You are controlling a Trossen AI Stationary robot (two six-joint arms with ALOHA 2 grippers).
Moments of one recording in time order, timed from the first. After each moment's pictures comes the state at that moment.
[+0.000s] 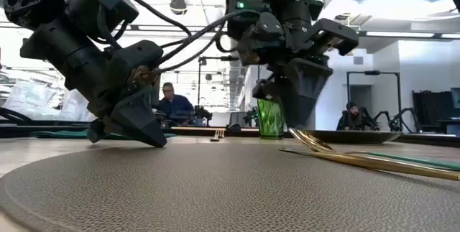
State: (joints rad) left arm -0.26 1.61 0.47 0.37 -0.31 -1.02; right arm 0.02 2.00 1.41 -0.87 -0.36 -0.32
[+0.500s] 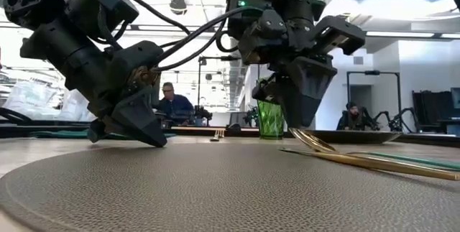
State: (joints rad) left arm -0.26 1.61 0.47 0.37 -0.32 -1.02; right arm 0.03 2.00 1.41 -0.83 -0.37 -0.32
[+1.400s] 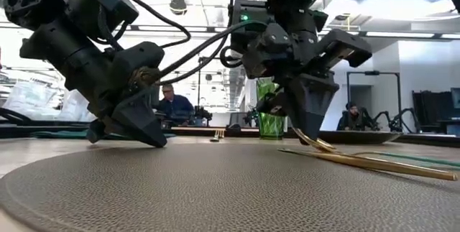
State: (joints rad) left arm -0.26 1.61 0.47 0.36 -0.33 -1.04; right arm 0.02 2.02 1.36 -0.80 -0.40 -0.31
